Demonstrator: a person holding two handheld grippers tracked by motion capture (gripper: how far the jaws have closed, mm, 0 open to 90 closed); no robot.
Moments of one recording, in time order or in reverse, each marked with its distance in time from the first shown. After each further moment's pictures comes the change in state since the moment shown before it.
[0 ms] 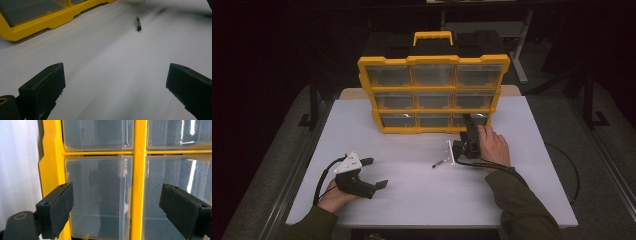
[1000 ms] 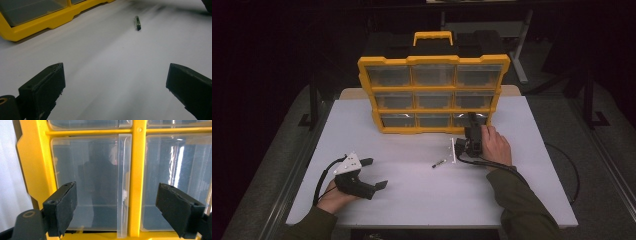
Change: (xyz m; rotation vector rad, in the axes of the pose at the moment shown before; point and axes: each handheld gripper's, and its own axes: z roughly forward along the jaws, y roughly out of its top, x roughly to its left) left arm -0.001 0.000 -0.002 0.003 0.005 0.007; right arm 0.010 -0.008 0.009 0.079 -0.083 0.027
